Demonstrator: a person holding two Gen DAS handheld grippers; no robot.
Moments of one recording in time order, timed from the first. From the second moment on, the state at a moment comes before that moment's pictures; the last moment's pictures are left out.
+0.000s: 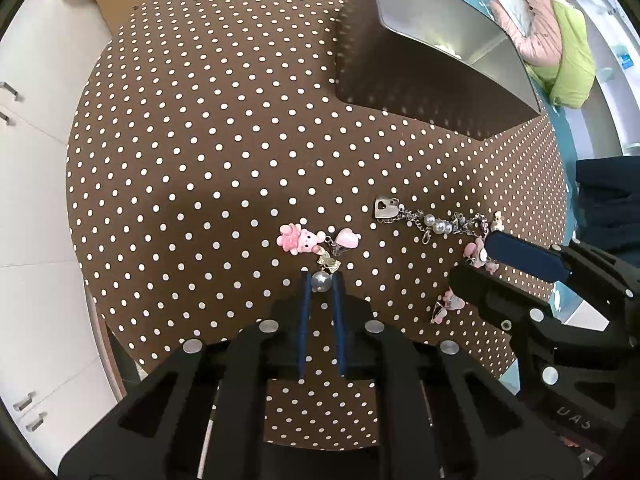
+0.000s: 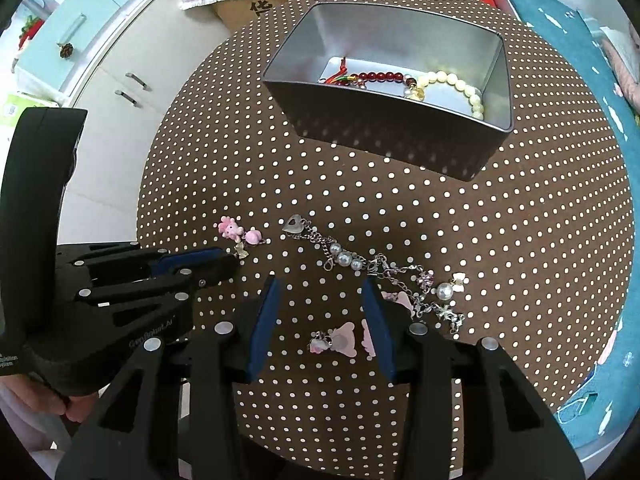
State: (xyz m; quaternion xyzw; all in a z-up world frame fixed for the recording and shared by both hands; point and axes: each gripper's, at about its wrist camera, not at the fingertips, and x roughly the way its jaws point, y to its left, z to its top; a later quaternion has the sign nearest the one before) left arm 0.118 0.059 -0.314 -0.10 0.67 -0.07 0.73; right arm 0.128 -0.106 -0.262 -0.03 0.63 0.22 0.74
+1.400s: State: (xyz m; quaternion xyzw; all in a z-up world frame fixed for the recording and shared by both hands) left arm 0.098 0.122 -0.251 -0.18 0.61 -0.02 0.77; right arm 0.146 -0.035 -0.285 -0.08 0.62 0.33 0.71
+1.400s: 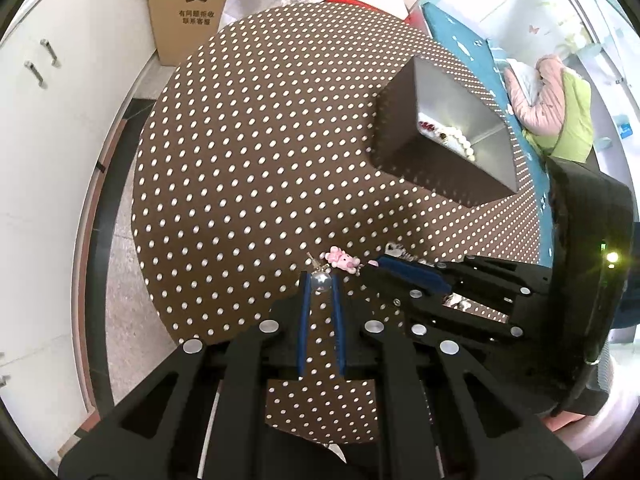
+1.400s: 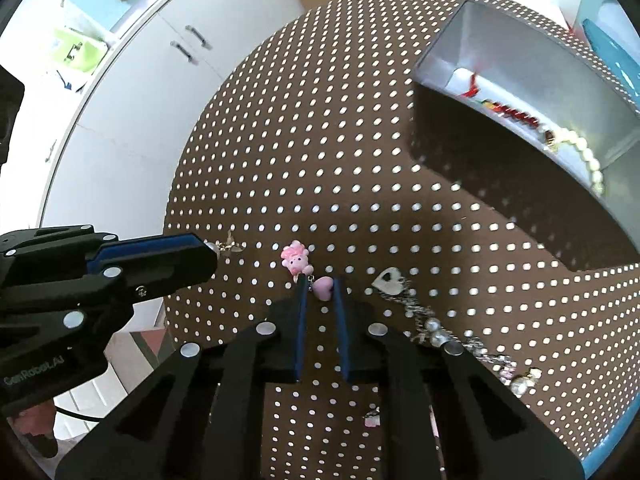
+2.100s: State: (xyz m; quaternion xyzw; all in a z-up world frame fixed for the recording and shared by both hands) left arm 0.187 0.032 -0.199 -0.10 0.57 -0.13 0.80; right arm 0.188 -0.132 -0.202 0.03 0.54 0.24 0.81
